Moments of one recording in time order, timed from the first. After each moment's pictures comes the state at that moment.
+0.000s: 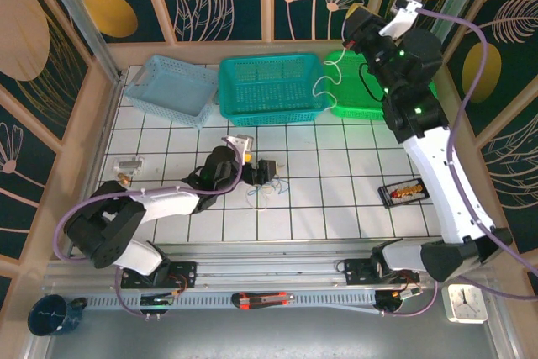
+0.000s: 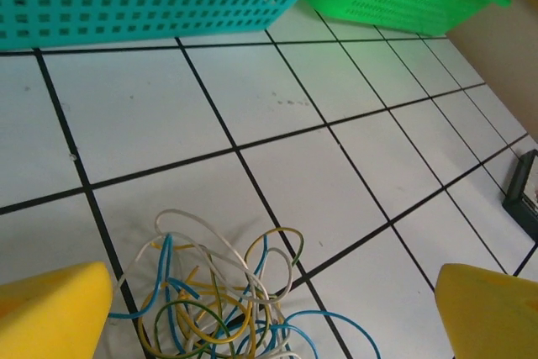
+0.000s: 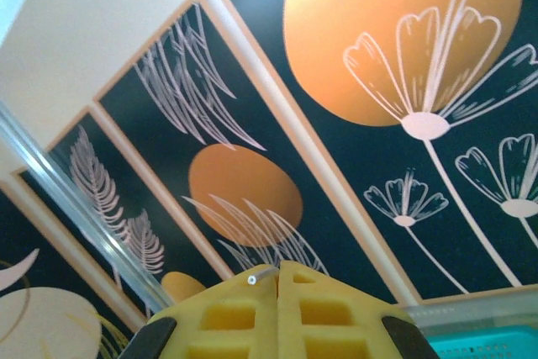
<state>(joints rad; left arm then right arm) -0.72 1.47 0.58 0.46 0.07 -0.51 0.35 1.33 1.60 -0.07 -0.02 0.58</state>
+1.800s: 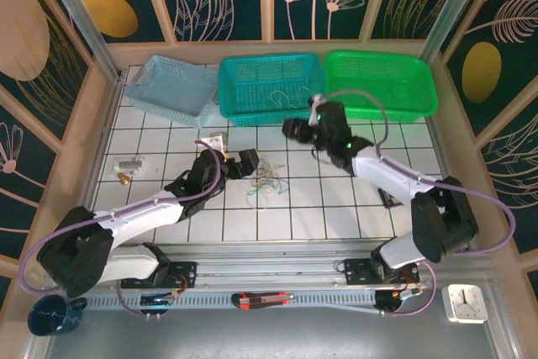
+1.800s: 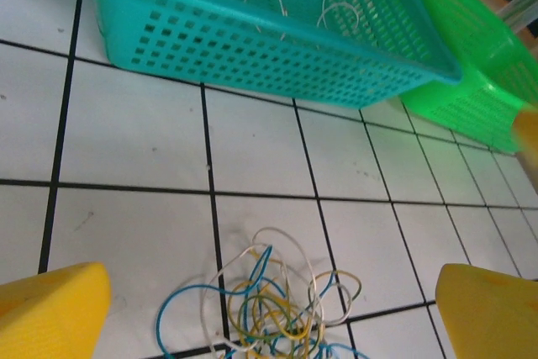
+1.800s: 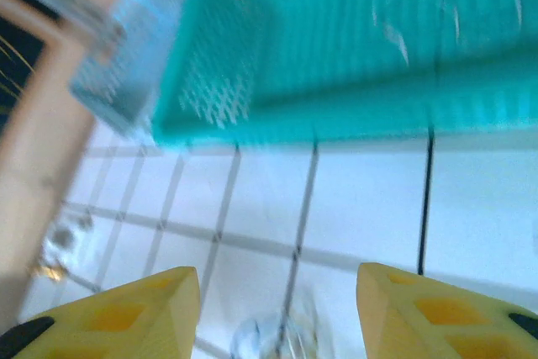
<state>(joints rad) -0.72 1.26 0.53 0.26 -0.18 -0.73 0.58 1.43 0.88 -0.01 -0.15 0.62</state>
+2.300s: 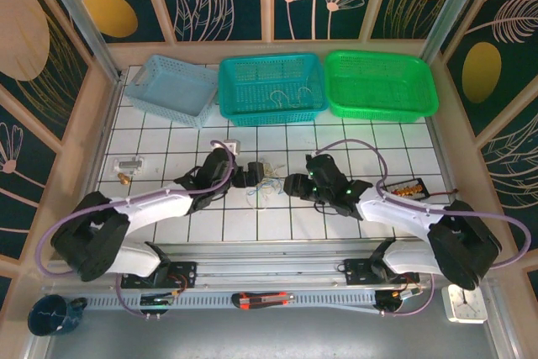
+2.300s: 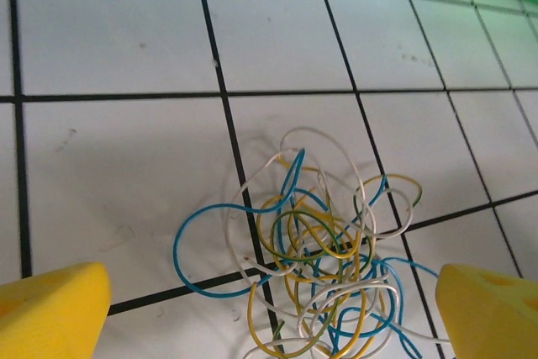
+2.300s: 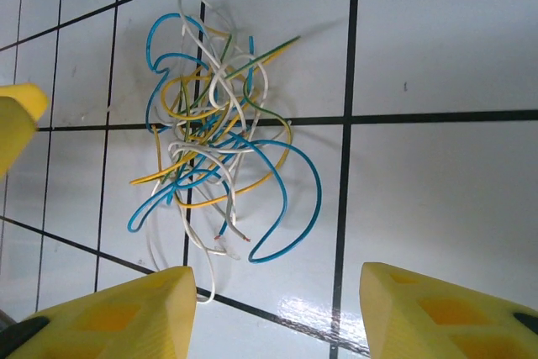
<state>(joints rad) -0.72 1.40 0.60 0.12 -0.06 -0.63 0.79 1.25 0.54 -0.07 -0.08 0.85</state>
